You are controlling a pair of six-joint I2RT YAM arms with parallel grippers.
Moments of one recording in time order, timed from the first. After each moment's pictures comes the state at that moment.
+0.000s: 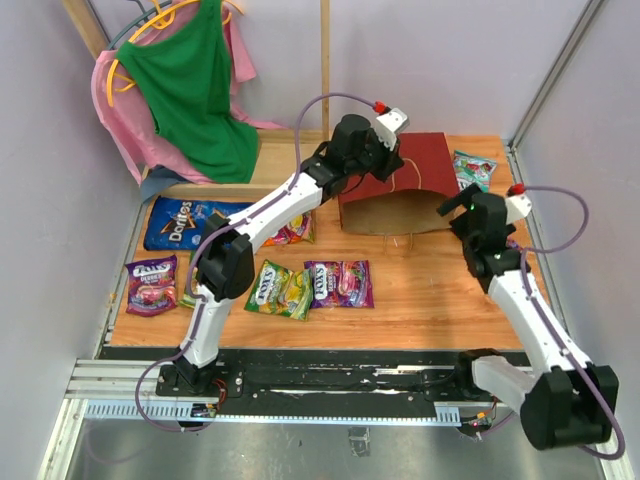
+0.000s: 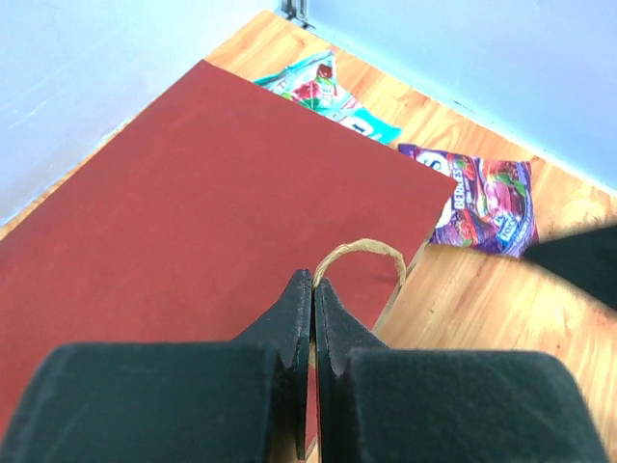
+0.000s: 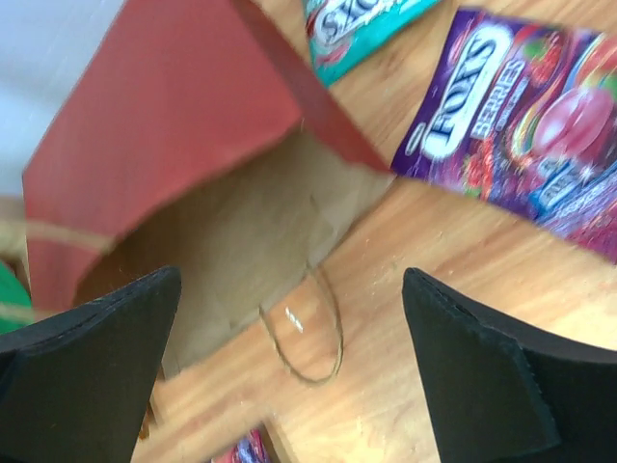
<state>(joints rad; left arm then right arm) -0.72 2.15 2.02 -0.11 0.26 0.00 0.08 1.07 0.81 -0.21 0.33 0.79</state>
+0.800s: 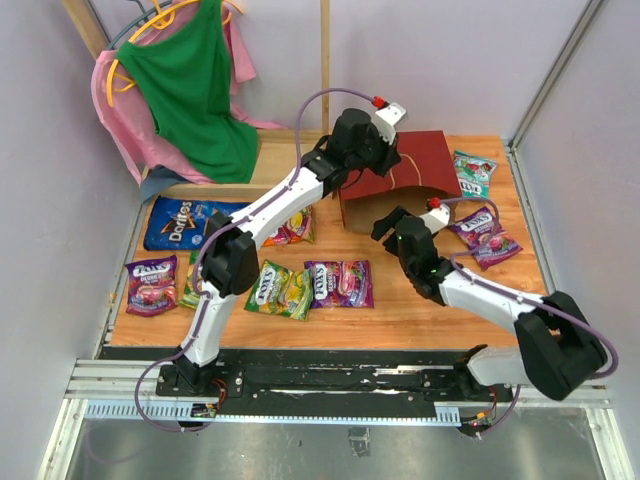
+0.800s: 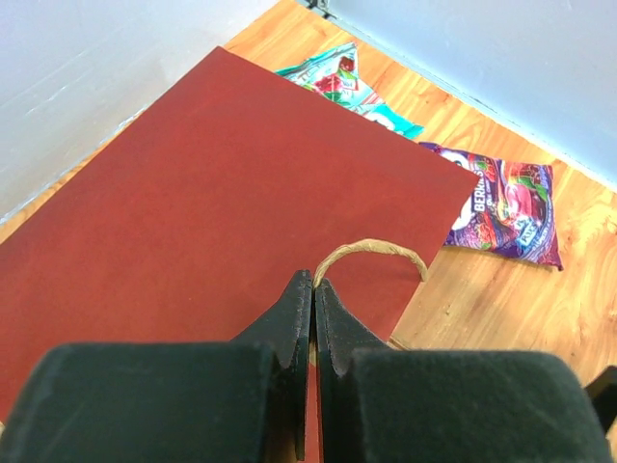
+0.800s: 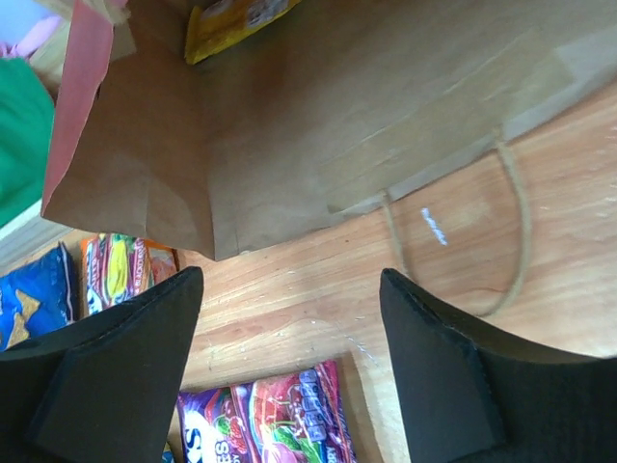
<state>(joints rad) -0.71 2.21 2.14 -0.20 0.23 -0.01 0.59 1.28 0.60 0.21 0.51 0.87</state>
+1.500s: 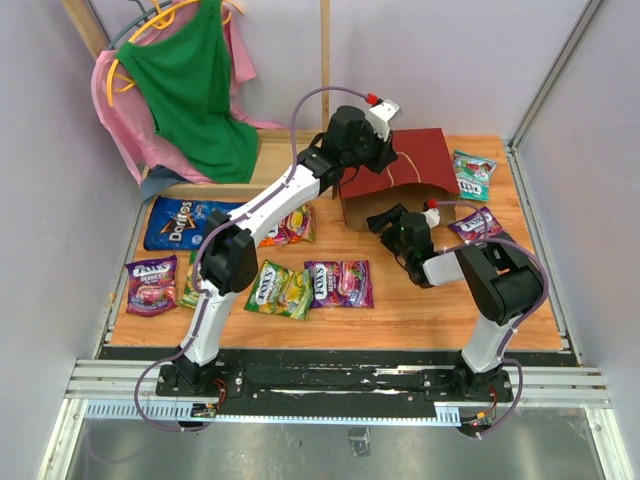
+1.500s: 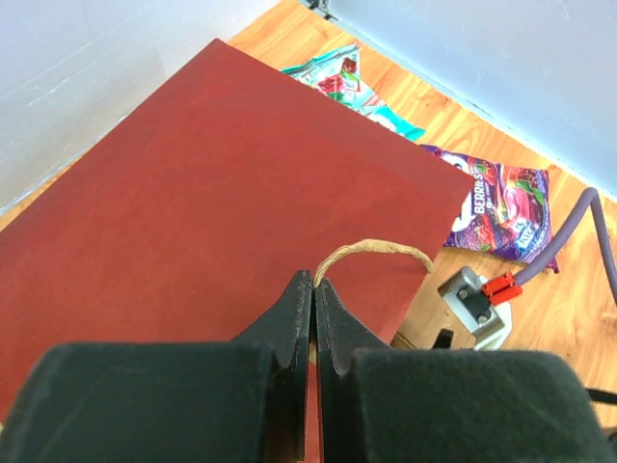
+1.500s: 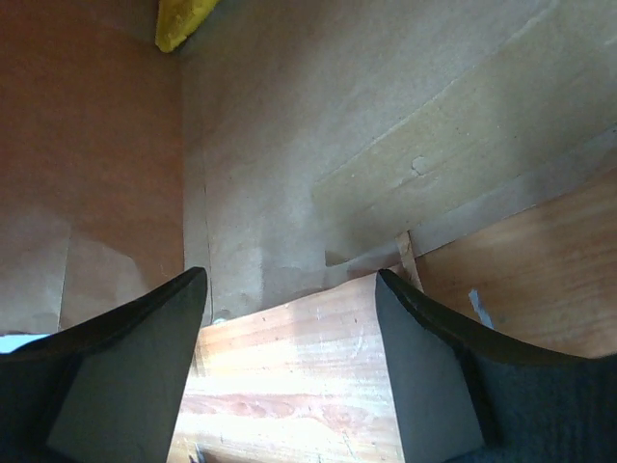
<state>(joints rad) -0.68 2.22 2.14 -0.19 0.27 -0.04 0.42 1.77 0.62 0.72 0.15 1.02</state>
